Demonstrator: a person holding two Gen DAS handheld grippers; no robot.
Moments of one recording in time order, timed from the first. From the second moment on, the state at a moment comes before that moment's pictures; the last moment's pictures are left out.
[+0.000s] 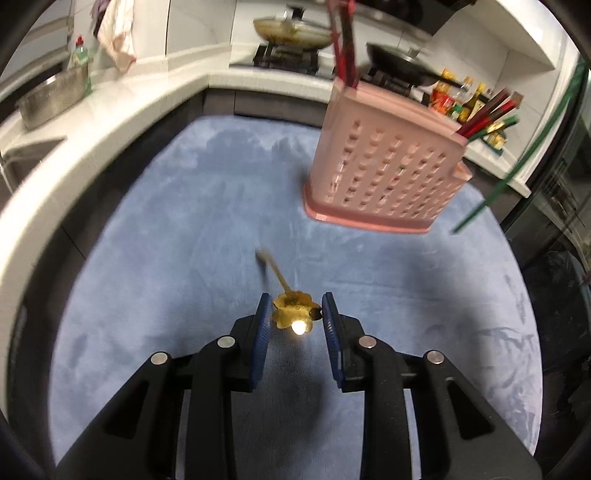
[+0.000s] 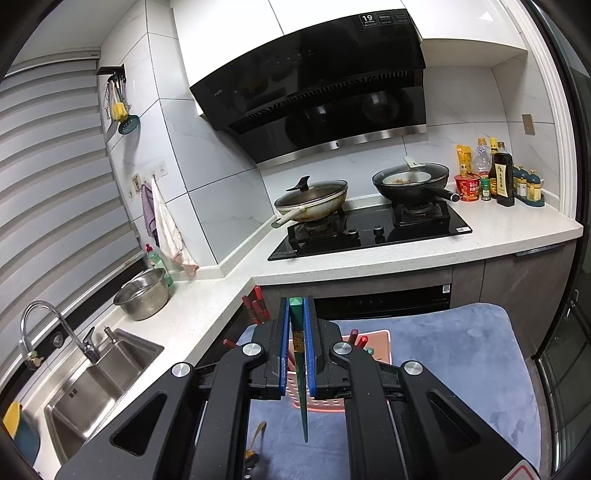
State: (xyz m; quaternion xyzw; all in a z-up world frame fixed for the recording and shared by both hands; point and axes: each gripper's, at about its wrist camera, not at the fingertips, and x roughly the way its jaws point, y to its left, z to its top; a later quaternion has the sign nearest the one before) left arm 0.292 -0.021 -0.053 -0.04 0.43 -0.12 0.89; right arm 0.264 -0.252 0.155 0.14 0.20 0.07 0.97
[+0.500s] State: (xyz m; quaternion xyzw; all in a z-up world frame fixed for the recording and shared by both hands) left arm 0.284 -0.032 0.073 -0.02 0.34 -0.18 0.92; right arm 0.268 -0.250 0.177 0.13 0.18 0.07 0.97
